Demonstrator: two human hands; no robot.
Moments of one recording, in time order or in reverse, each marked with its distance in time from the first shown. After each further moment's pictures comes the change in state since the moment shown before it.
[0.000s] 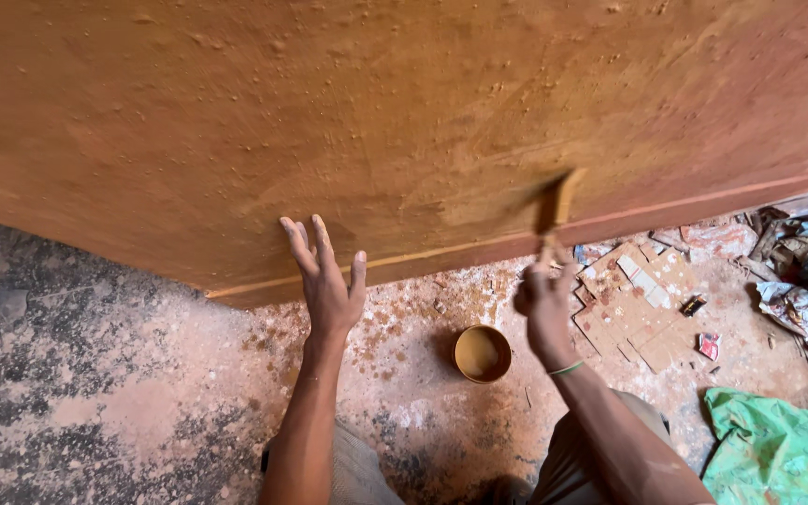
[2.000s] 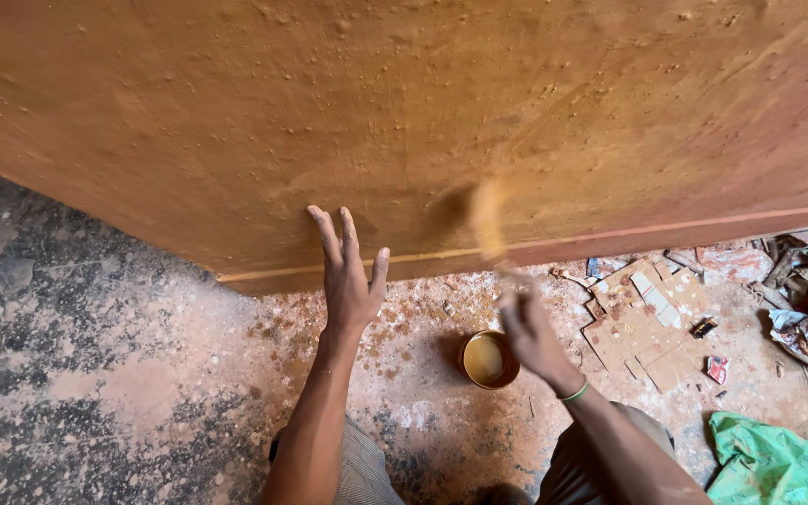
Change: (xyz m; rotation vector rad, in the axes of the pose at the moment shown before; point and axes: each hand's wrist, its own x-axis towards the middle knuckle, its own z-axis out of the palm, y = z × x) left_hand -0.004 -0.007 -0.001 -0.011 -0.018 0.016; right_hand -0.026 0.006 0.018 -0.544 -0.585 -0.433
